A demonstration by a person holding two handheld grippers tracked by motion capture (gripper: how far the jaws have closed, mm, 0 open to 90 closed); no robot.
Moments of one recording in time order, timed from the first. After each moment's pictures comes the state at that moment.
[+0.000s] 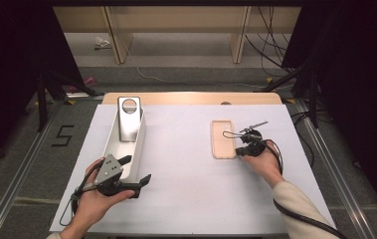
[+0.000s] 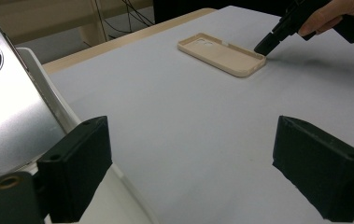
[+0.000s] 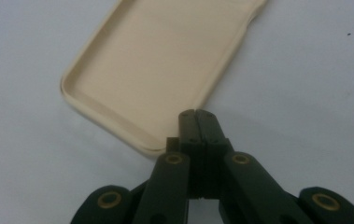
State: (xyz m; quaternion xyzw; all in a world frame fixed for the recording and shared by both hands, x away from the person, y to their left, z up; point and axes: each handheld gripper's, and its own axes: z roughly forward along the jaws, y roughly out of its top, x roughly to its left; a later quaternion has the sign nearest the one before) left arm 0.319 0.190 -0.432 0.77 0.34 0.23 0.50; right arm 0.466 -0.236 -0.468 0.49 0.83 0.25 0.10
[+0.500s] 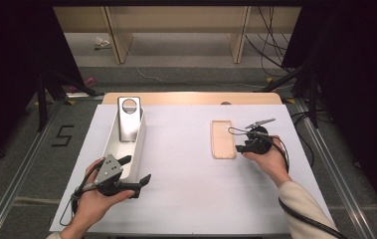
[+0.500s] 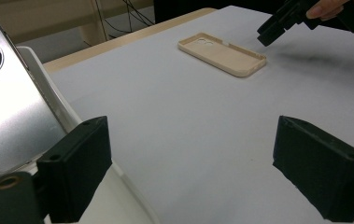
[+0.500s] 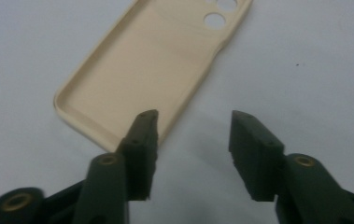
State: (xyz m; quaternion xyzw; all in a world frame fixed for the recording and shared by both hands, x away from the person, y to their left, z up) left arm 0.319 0.190 -0.432 0.77 0.34 0.23 0.50; right arm 0.466 -0.250 -0.452 0.48 0.82 0.28 0.14
